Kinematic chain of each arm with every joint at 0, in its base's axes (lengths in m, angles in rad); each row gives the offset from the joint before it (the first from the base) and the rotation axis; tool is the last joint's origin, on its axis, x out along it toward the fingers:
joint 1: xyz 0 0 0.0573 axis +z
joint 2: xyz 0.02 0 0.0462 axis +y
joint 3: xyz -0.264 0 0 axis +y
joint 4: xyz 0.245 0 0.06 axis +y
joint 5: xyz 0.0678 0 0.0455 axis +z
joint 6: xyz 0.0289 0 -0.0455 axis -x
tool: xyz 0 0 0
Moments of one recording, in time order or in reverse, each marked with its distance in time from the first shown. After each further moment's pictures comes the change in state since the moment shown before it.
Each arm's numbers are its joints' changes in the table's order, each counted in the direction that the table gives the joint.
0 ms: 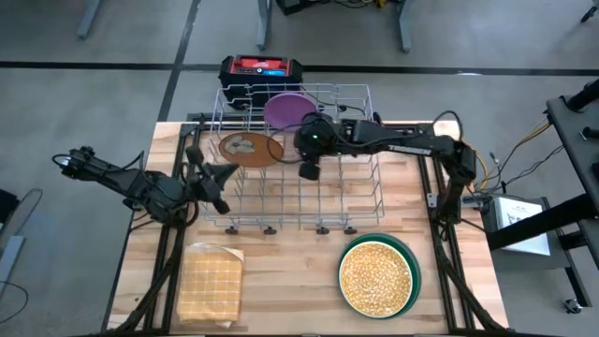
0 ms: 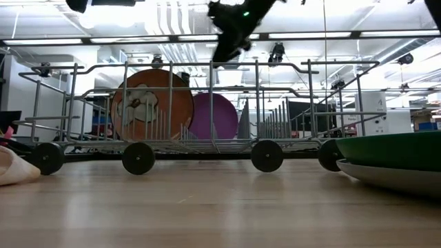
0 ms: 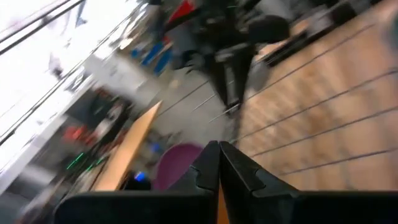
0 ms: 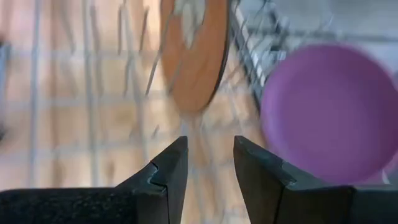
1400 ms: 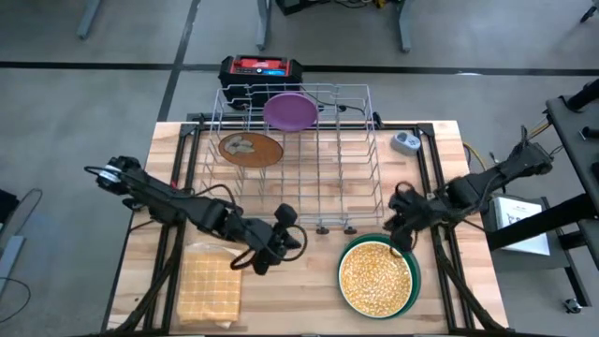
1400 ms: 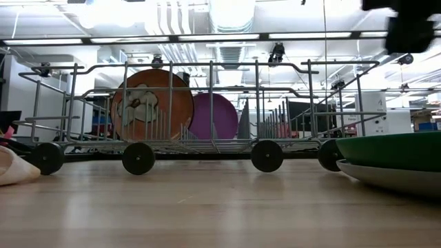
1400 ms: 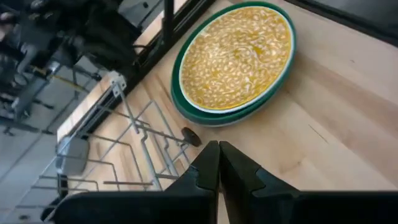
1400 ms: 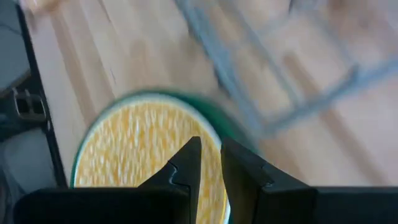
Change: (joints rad) left arm -0.003 0.766 -0.480 0.106 -0.694 0.078; right arm 0.724 -0.858 0.890 0.168 -0.020 -1.185
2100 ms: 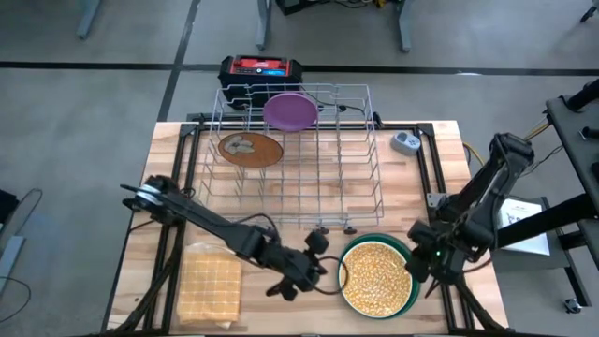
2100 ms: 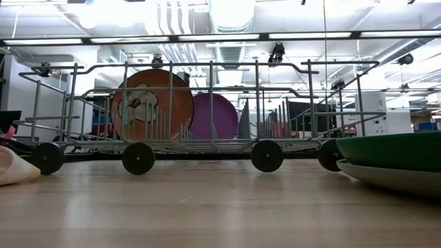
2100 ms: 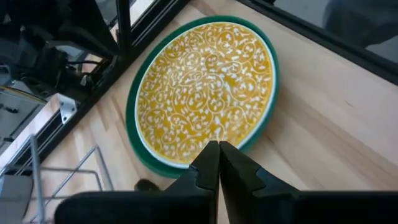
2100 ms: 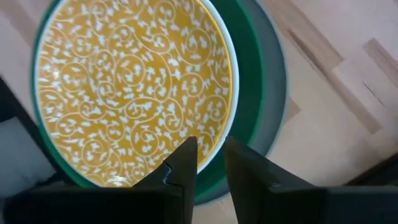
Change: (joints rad) left arm -0.049 0.398 -0.307 -0.025 -0.027 0.068; right arm 0.468 0.189 0.002 0.123 -0.045 -0.683
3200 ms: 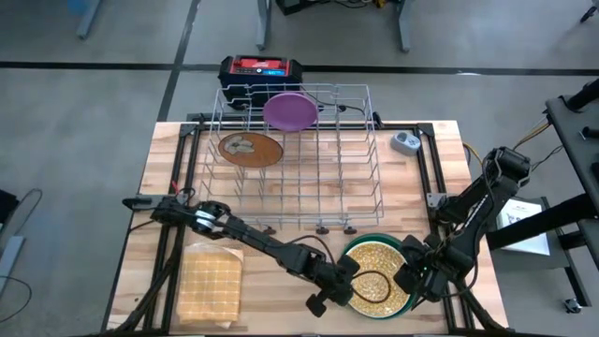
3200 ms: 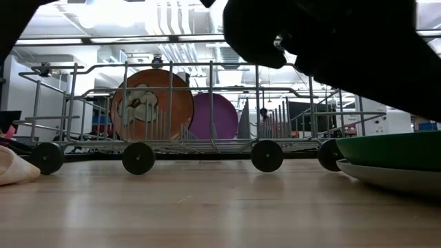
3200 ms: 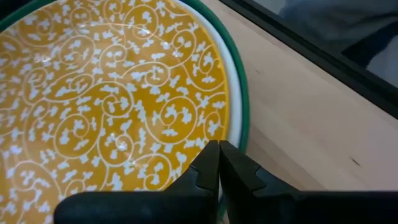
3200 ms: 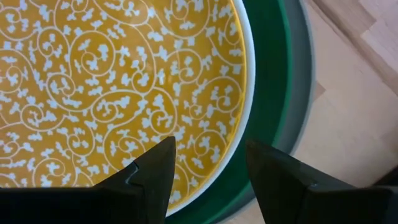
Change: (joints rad) left arm 0.053 0.498 -0.406 0.036 -0.313 0.111; right arm 0.004 0.230 0.014 -0.122 0.036 -0.083
